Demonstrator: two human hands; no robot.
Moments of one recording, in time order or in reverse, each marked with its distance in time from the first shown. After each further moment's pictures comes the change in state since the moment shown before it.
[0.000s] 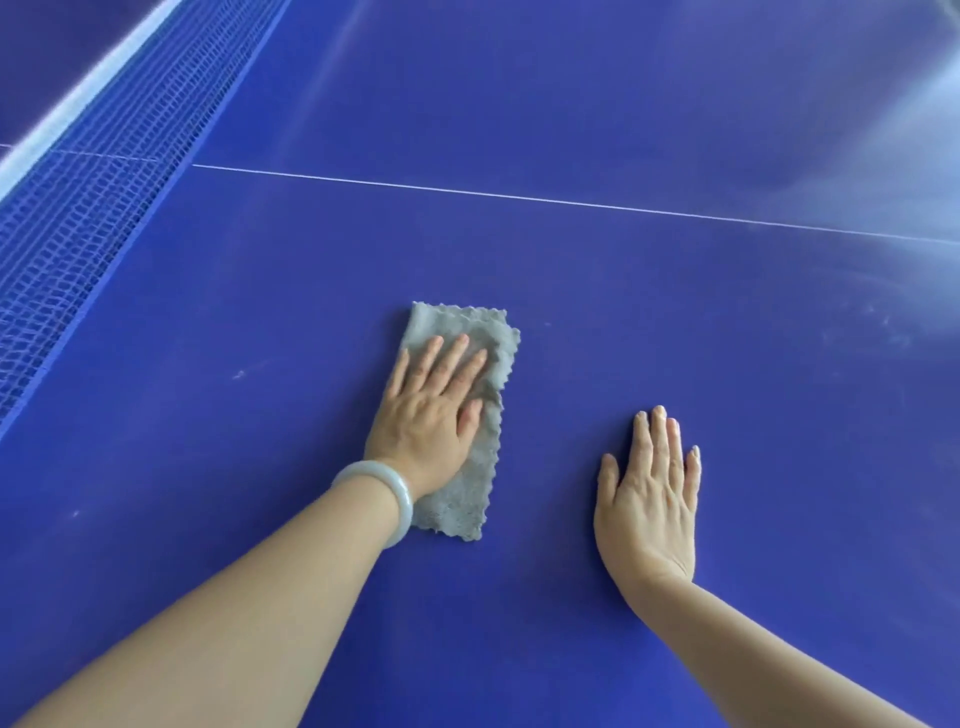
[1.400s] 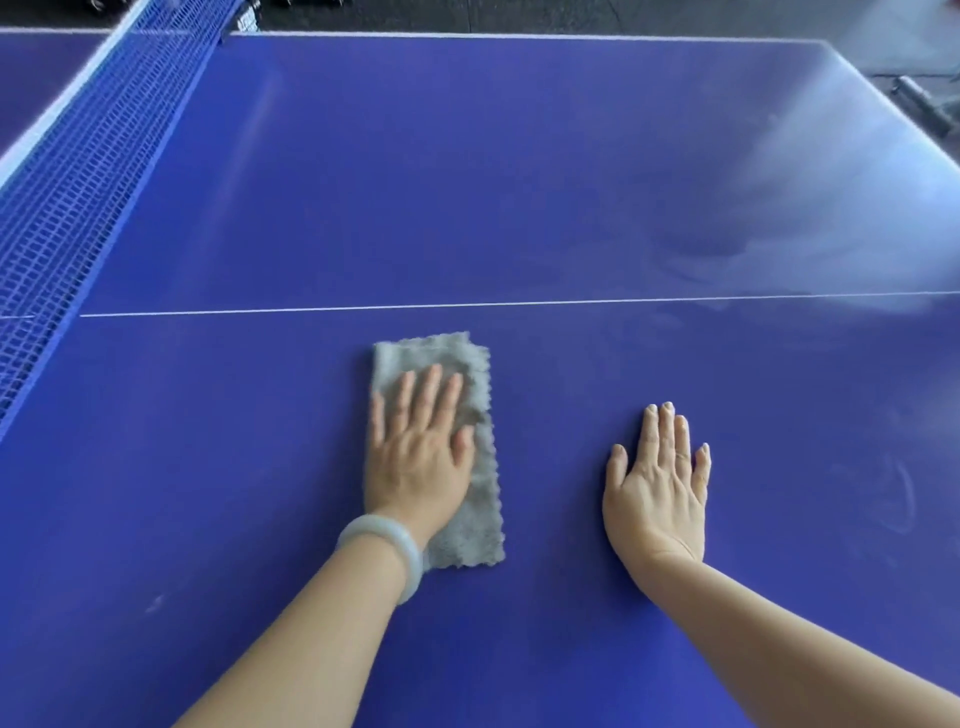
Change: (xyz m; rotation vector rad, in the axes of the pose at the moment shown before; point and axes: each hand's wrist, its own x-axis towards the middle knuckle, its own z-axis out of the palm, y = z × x) left_hand 0.138 -0.010 -0.011 -0.044 0.007 -0.062; right_hand 0.148 -0.023 -0.010 -0.003 0.012 0.225
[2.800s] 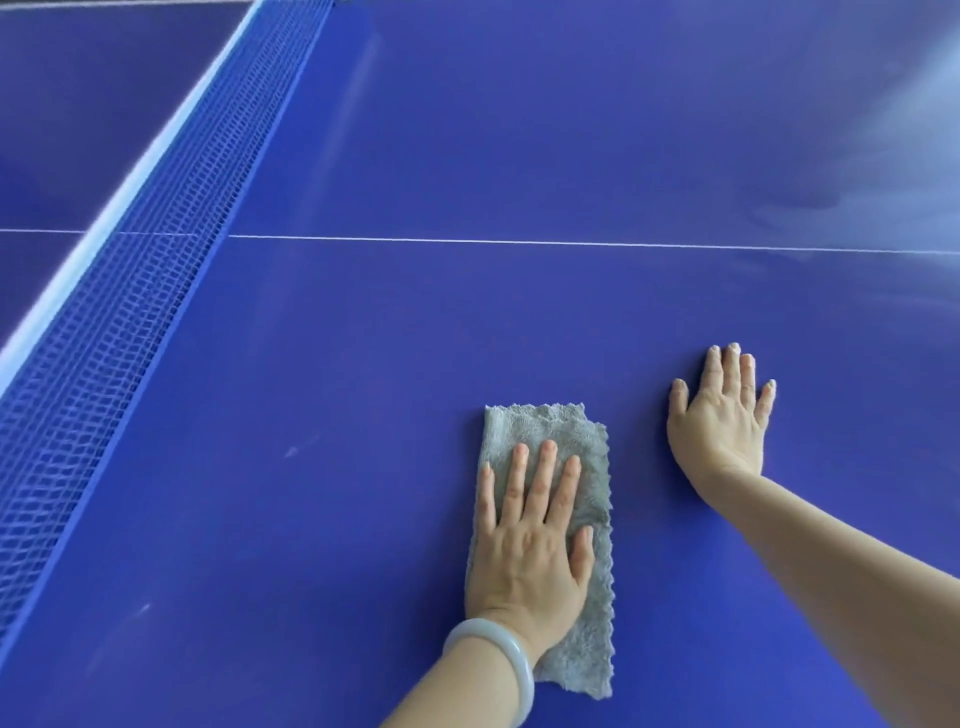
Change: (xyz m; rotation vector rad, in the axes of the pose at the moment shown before) left_hand -0.180 0.055 0.009 -0.045 -0.103 0.051; right_hand -0.010 -0.001 -0.015 0.039 -0.038 -0.090
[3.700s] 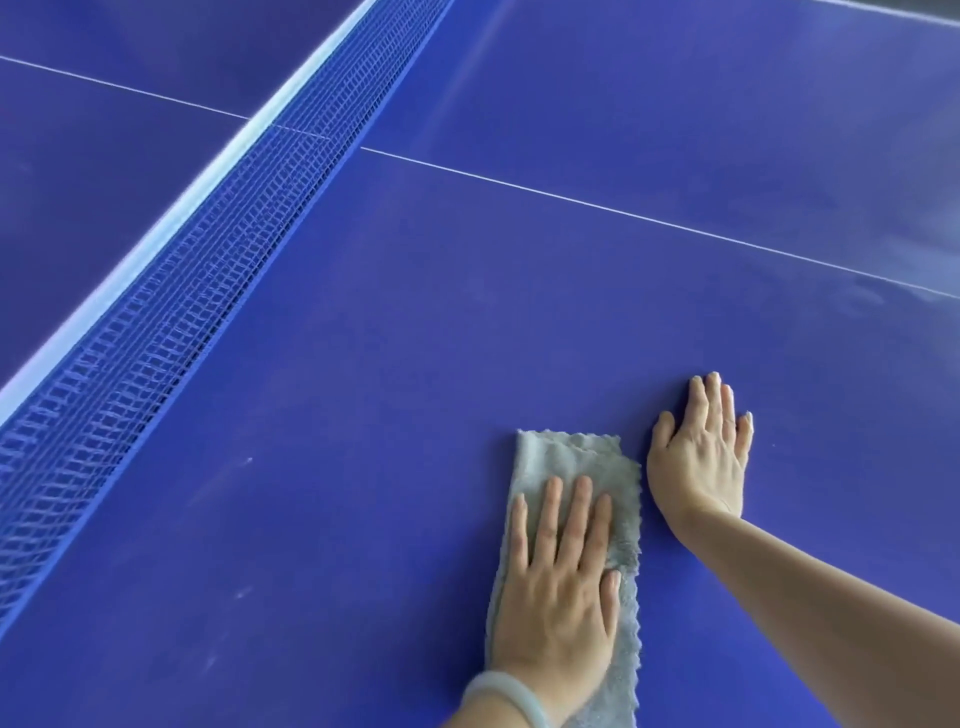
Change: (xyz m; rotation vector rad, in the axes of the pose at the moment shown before) left_hand -0.096 -0.014 0.019 -0.080 0.113 -0.078; right_hand -0.091 -0.062 0.042 -0.029 0.000 -0.214
